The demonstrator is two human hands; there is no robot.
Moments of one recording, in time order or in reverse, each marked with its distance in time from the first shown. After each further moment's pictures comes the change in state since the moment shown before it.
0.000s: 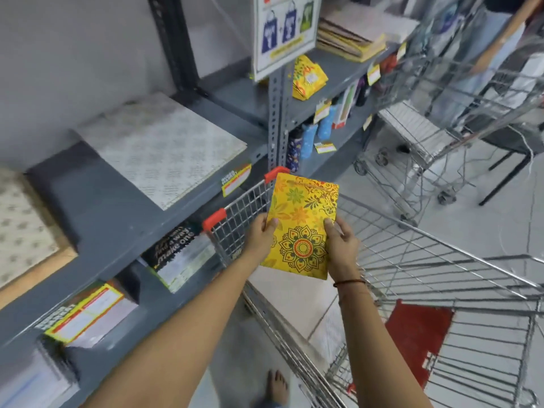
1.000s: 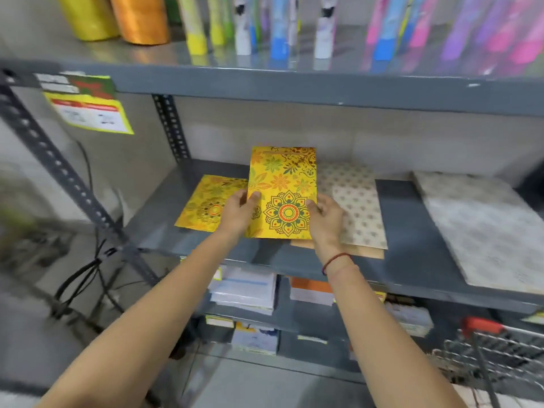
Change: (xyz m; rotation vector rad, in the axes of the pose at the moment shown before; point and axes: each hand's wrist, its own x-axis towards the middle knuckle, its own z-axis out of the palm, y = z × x) left_hand -0.303 -0.051 -0.459 -0.143 1.175 -0.033; right_hand -0.340 0.076 0.417 -0.401 -1.073 -0.221
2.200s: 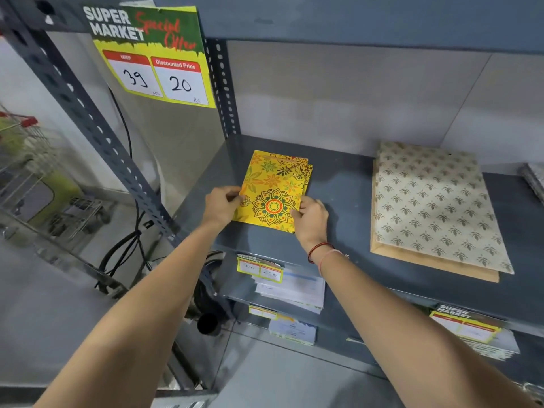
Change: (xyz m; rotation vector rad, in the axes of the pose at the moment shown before) left_hand 0.089 -0.104 -0.151 0.421 0.103 -0.058; right_hand 0.003 0.055 0.174 -0.590 -0.253 -0.050
